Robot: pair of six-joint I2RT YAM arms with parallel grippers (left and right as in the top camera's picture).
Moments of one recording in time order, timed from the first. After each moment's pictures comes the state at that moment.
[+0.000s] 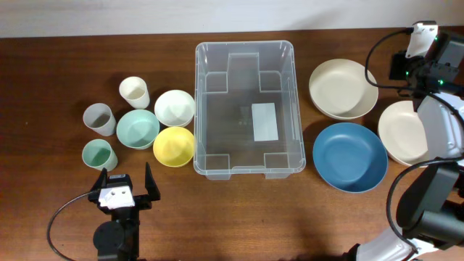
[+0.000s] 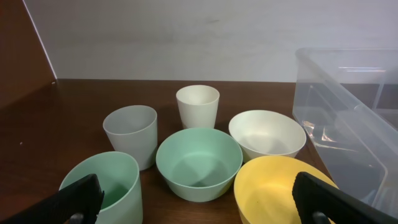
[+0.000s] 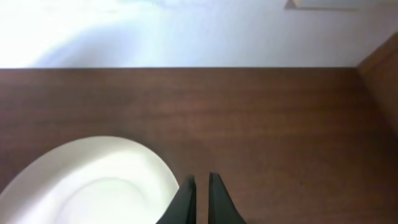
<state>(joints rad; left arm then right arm) 0.05 0.04 0.01 -0.08 -0.07 0.01 -0.36 1.85 1.47 -0.22 -0.16 -0.24</state>
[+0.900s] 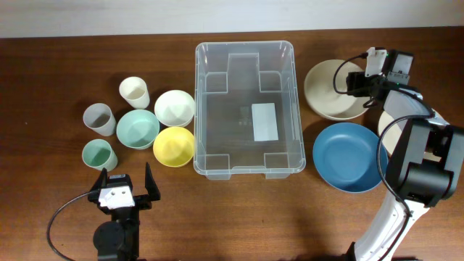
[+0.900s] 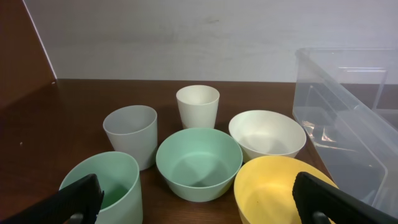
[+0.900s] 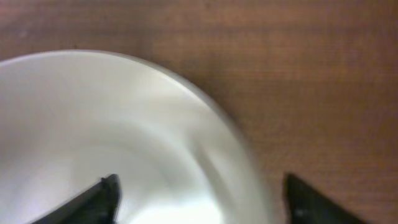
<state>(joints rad) 0.05 0.04 0.01 -0.08 -0.07 0.01 -0.28 2.15 1.47 -0.16 -0.17 -0.23</state>
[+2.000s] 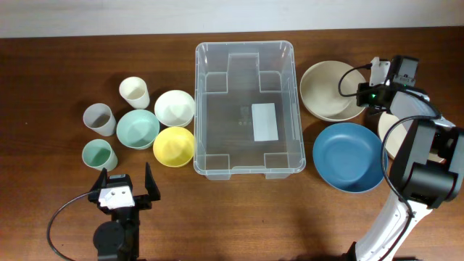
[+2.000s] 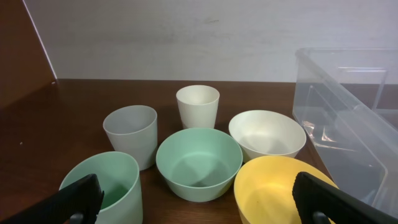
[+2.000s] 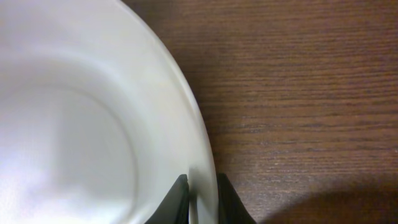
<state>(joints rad) 0.05 0.04 0.01 -0.08 -0.07 0.01 -0.32 2.15 1.47 -0.32 -0.18 -0.23</state>
